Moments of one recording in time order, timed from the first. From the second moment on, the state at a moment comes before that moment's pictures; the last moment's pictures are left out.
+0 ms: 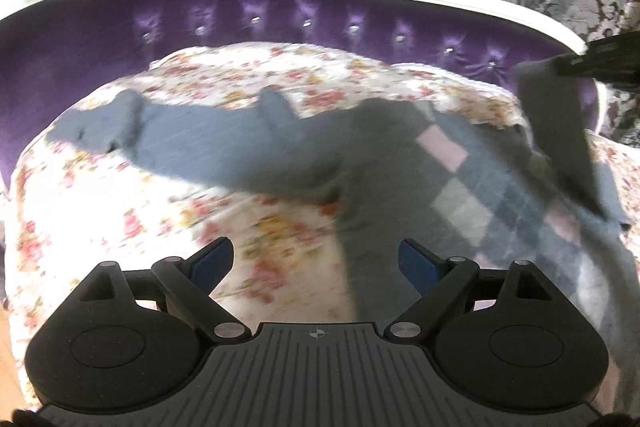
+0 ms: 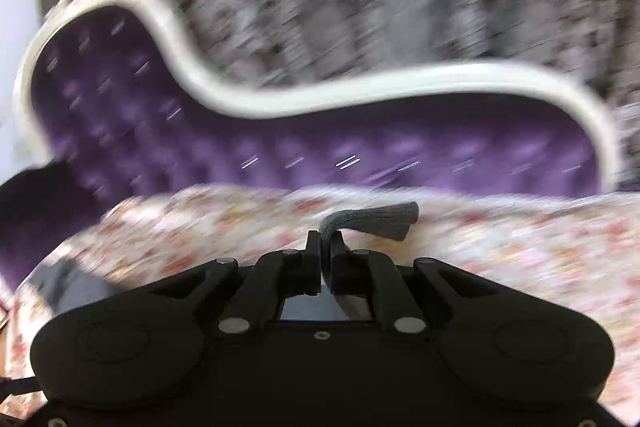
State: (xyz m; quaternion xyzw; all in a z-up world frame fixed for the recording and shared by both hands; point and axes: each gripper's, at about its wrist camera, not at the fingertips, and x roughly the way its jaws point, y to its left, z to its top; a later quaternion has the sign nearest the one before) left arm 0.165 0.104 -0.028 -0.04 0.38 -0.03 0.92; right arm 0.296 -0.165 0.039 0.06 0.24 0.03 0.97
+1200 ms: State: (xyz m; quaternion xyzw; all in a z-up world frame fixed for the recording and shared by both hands) left arm 0.281 0.058 -0.065 -0.12 0.42 -0.11 0.89; right arm 0.196 -0.185 -0.060 0.07 0.23 0.08 0.97
